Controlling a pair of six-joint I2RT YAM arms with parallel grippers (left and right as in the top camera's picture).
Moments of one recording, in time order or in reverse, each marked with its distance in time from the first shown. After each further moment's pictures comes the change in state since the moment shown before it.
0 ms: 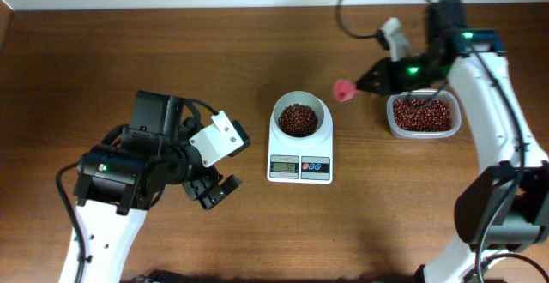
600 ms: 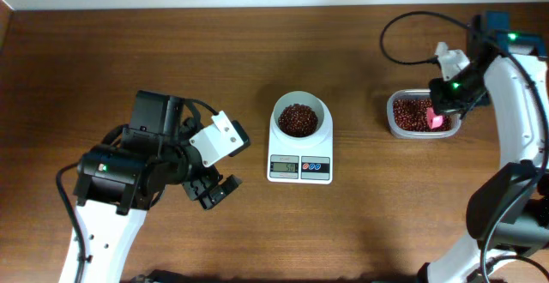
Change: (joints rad) left arm 0.000 0.000 0.000 0.000 0.000 0.000; right arm -0.112 0.000 0.002 -0.161 0.699 -0.084
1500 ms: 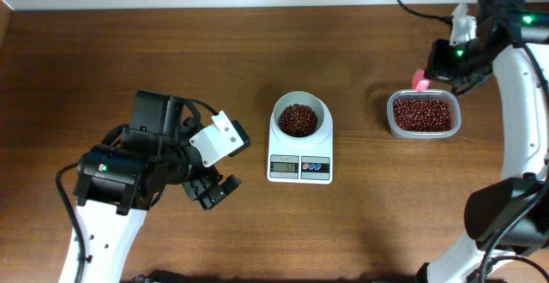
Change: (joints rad) left arm 0.000 0.000 0.000 0.000 0.000 0.000; right arm -0.008 -0.002 0.220 -0.011 -0.254 0.372
